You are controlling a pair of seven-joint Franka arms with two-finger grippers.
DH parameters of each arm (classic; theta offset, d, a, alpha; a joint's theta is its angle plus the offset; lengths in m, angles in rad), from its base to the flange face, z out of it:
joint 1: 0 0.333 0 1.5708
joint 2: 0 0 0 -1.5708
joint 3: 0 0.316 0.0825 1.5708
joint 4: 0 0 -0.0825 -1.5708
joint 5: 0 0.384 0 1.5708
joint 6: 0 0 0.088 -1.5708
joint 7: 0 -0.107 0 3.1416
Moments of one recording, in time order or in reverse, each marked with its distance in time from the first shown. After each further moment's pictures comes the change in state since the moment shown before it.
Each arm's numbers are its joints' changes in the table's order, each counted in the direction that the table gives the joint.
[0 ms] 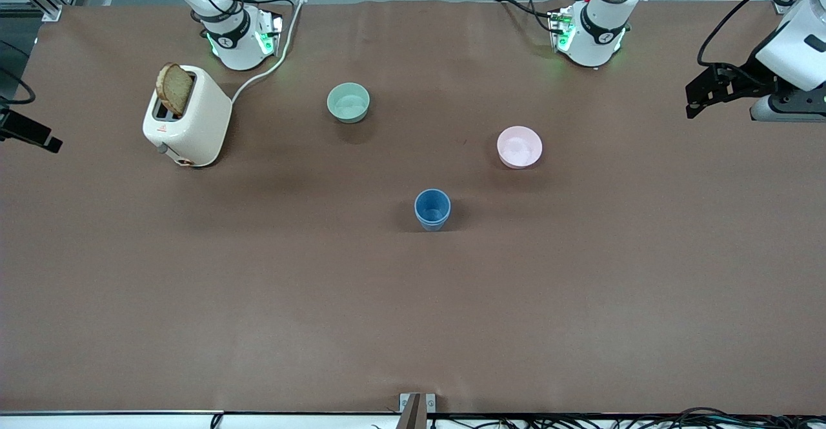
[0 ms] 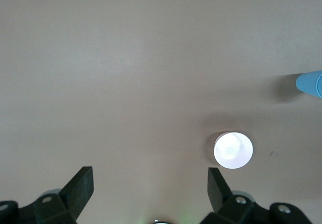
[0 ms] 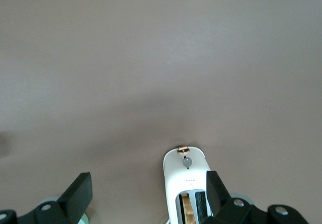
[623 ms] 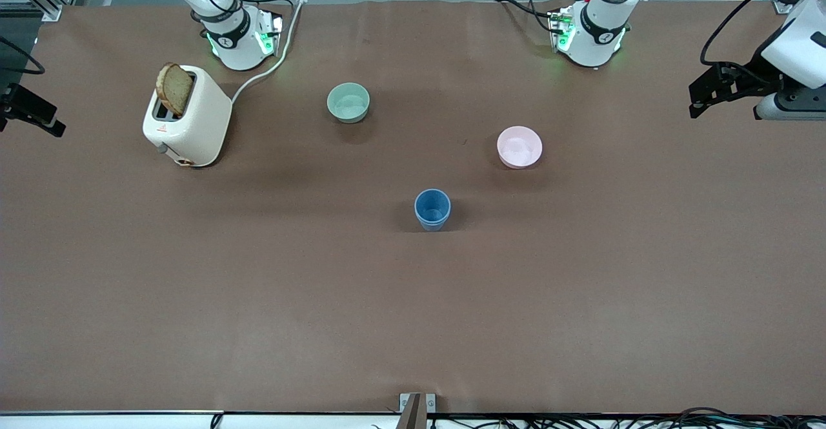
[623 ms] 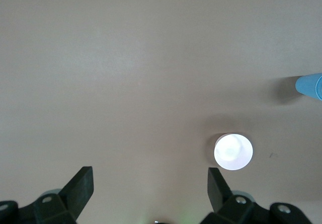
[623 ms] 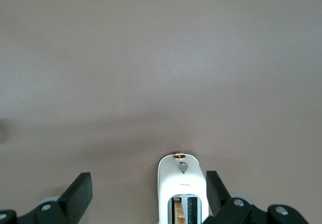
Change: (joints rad) left arm 0.002 0.000 0.003 0.008 0.000 0.000 0.000; right arm -0.010 0.063 0.032 -0.031 -0.023 0.016 0.084
